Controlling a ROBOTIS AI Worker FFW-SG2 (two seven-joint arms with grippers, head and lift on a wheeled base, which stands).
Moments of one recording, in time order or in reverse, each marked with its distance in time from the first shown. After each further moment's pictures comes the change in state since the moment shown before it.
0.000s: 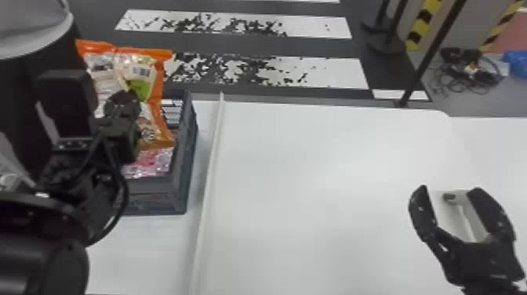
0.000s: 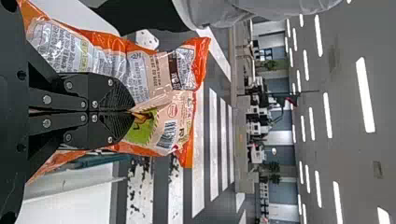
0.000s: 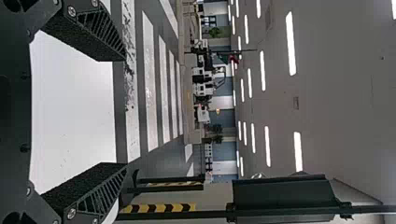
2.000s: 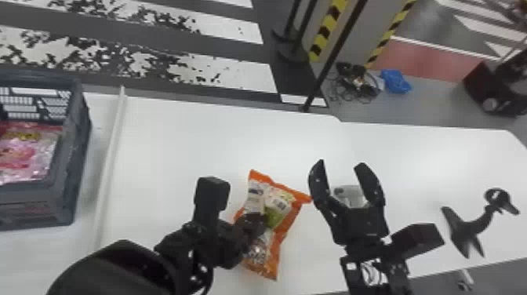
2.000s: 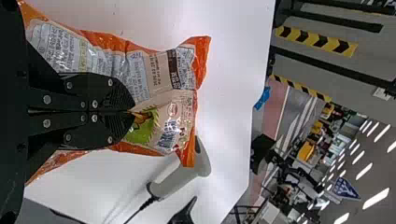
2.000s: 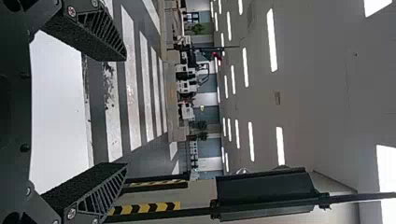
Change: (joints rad) left arm -0.171 -0.144 -0.581 0.700 0.164 -0.137 -0.432; right arm -0.083 0.014 -0.008 -0.011 -0.012 0.026 0.000
